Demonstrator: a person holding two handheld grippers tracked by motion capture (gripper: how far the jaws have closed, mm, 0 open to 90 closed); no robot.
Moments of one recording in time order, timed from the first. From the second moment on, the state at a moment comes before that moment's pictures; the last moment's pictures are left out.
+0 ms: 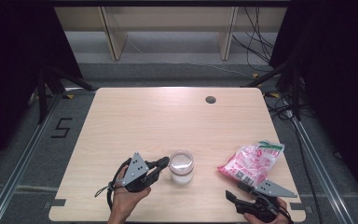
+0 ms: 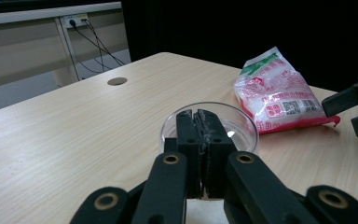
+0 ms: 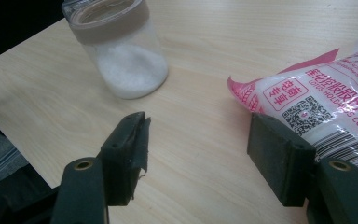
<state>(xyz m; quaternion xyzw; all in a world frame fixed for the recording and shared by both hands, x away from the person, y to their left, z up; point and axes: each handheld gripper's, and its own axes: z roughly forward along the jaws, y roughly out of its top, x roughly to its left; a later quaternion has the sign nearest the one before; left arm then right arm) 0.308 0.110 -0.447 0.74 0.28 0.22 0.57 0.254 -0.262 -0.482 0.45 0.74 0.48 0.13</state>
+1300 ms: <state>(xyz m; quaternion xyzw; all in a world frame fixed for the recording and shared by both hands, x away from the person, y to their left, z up) 0.281 0.116 -0.467 0.75 0.27 0.18 0.58 0.254 -0.259 -0.484 0.44 0.75 0.49 0.11</state>
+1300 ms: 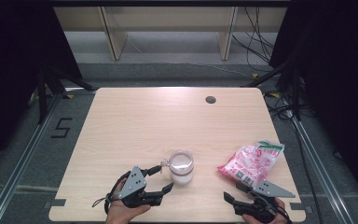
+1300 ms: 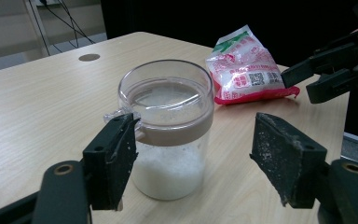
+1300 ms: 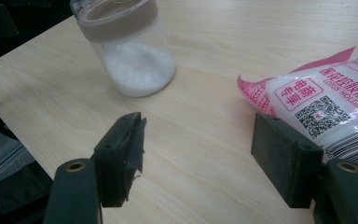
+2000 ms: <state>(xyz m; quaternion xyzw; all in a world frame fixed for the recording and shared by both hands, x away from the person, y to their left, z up) 0.265 0.103 -0.475 0.77 0.26 0.16 0.56 0.253 -0.256 -0.486 0.44 0.74 0.49 0.11</state>
